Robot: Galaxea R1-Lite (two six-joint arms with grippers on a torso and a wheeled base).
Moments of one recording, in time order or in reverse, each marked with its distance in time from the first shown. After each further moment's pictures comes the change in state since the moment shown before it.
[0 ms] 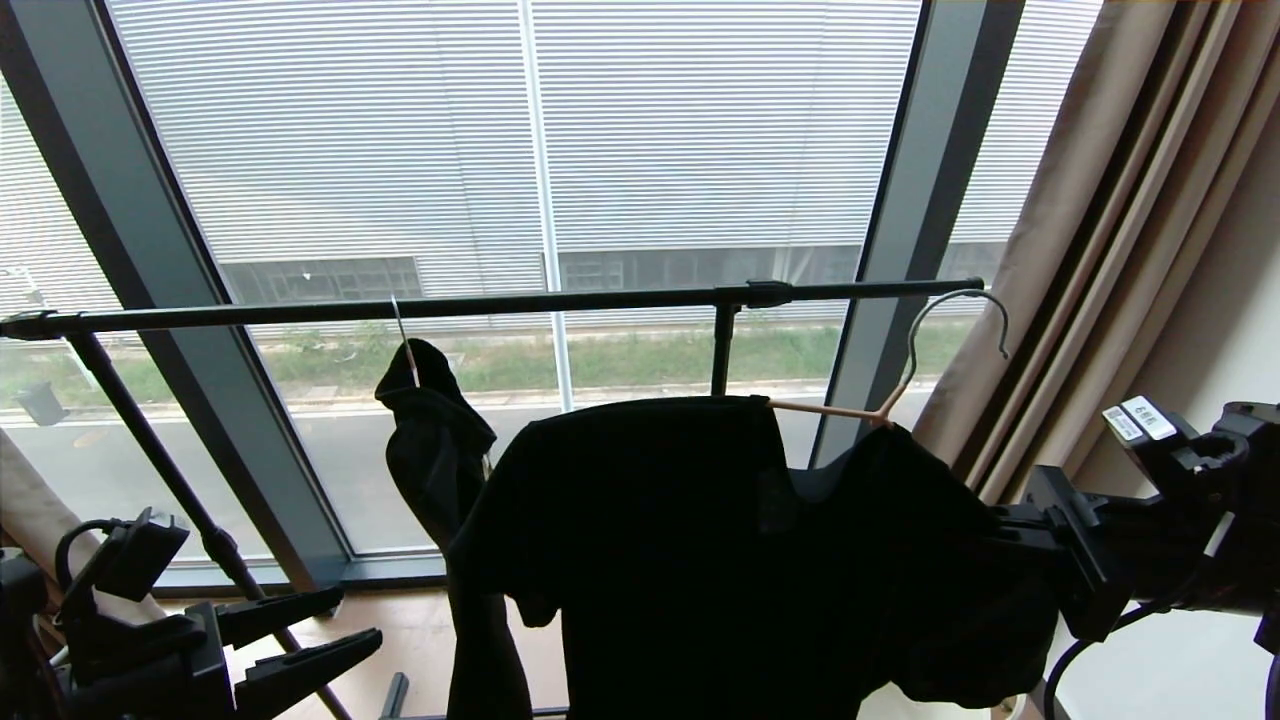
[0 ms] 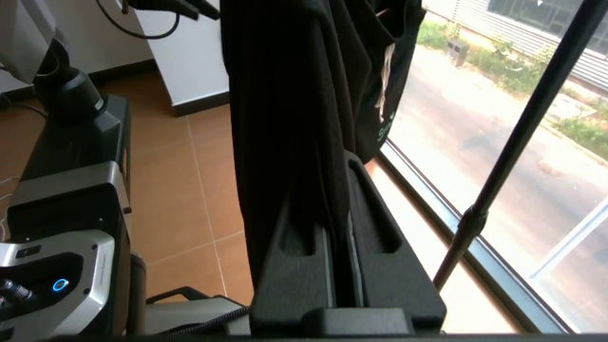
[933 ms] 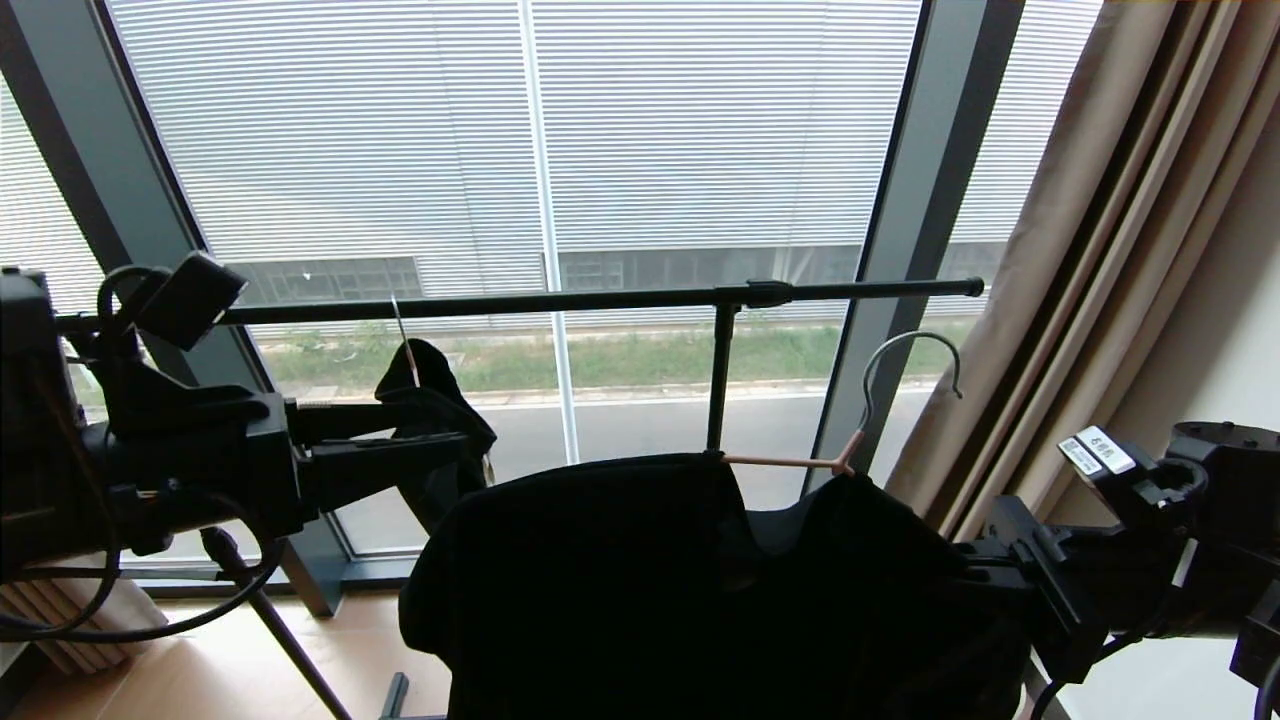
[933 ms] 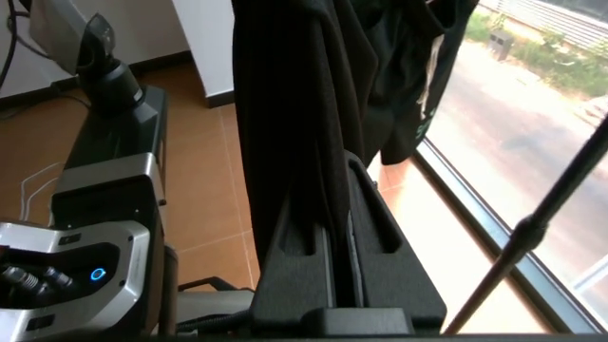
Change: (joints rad) left arm -0.363 -0.197 -0.661 0.640 0.199 -0.113; right arm 0.116 0.018 0.036 0.003 -0.006 -0.007
